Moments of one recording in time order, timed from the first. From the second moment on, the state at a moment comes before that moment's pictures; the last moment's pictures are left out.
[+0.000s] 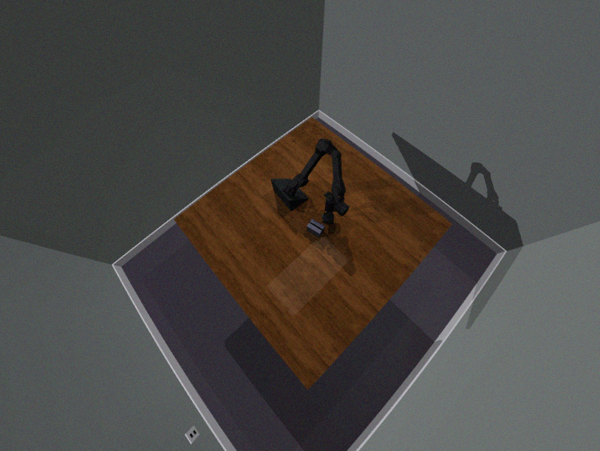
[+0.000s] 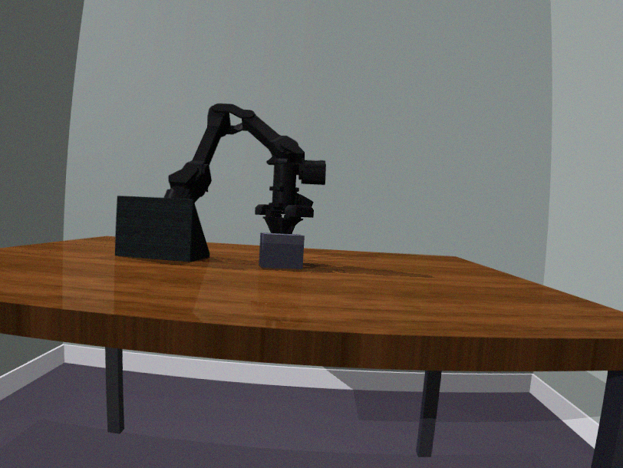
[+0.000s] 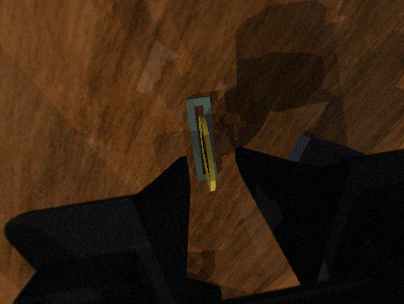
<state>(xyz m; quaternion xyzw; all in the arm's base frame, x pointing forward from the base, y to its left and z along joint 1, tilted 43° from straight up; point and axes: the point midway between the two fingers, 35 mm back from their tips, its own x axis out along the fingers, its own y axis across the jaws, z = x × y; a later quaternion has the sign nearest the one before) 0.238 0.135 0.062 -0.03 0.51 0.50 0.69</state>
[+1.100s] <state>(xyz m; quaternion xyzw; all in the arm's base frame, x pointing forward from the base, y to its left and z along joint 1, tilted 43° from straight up) 0.233 0.156 0.039 -0.02 0.51 0.51 0.69</state>
